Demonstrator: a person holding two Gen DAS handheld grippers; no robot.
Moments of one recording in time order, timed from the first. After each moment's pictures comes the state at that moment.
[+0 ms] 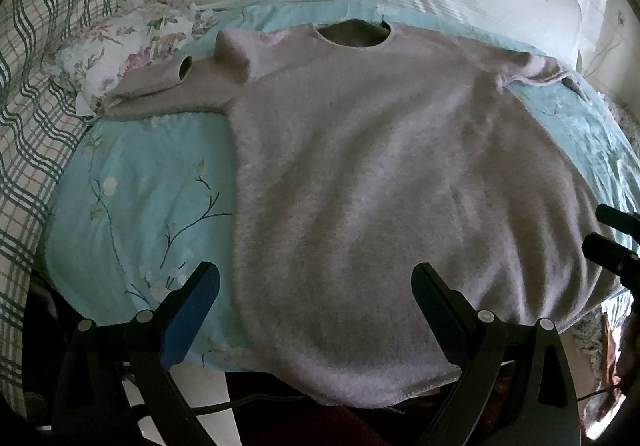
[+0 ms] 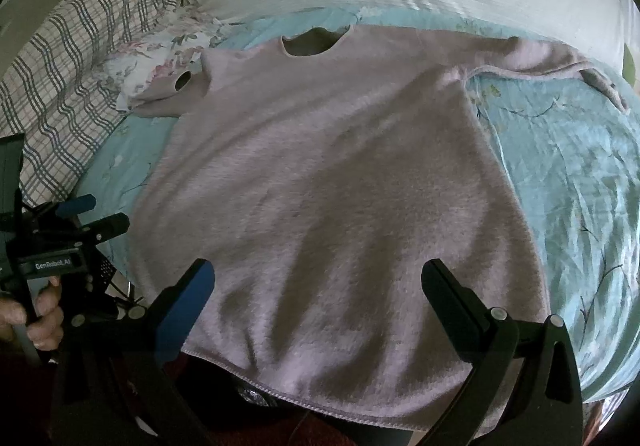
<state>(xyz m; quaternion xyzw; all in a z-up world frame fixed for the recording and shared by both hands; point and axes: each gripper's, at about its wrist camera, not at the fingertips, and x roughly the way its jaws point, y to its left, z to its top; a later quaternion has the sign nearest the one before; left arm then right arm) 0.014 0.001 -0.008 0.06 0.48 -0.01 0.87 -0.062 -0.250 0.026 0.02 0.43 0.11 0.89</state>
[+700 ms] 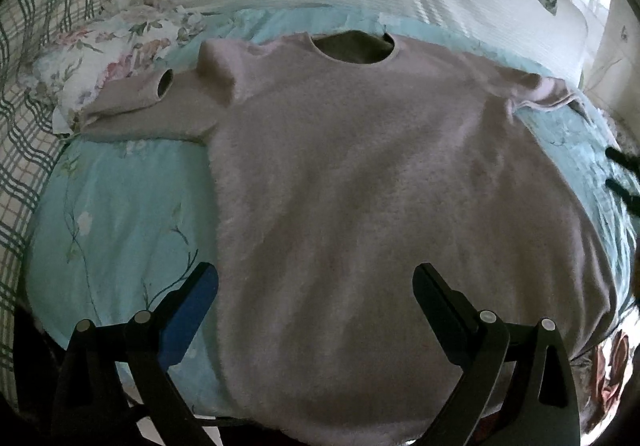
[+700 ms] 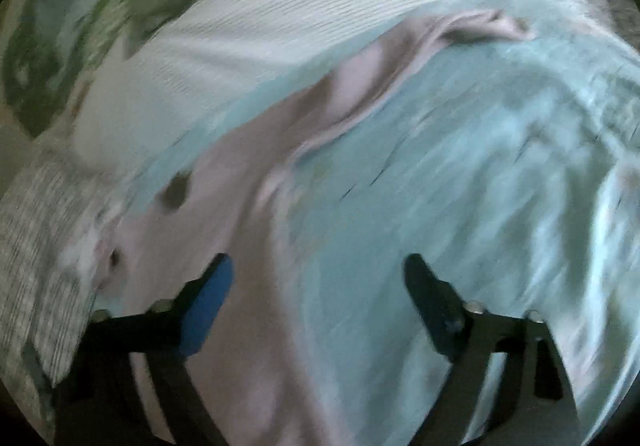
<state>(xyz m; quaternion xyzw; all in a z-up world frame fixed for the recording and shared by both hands) 0.078 -0.002 -0.014 0.02 0.49 -0.03 0.87 0.032 -0.460 0.030 0.28 0.36 -0.03 0.89</state>
